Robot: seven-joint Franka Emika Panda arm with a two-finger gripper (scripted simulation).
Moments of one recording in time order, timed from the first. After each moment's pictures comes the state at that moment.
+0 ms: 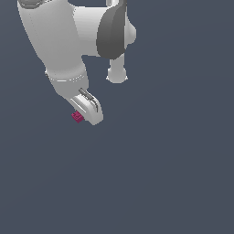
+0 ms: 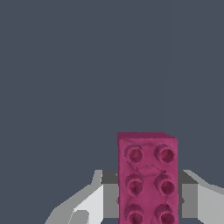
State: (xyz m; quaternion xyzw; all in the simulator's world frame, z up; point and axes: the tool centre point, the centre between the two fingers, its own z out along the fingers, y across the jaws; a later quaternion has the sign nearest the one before) arm 0.038 -0.120 0.293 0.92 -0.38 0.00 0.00
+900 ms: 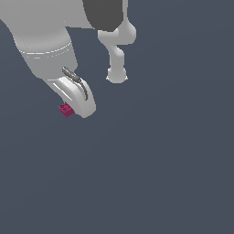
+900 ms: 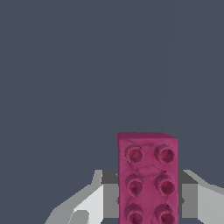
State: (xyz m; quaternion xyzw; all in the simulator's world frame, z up) arm 0.067 -0.127 0.361 0.92 -0.38 0.00 0.00
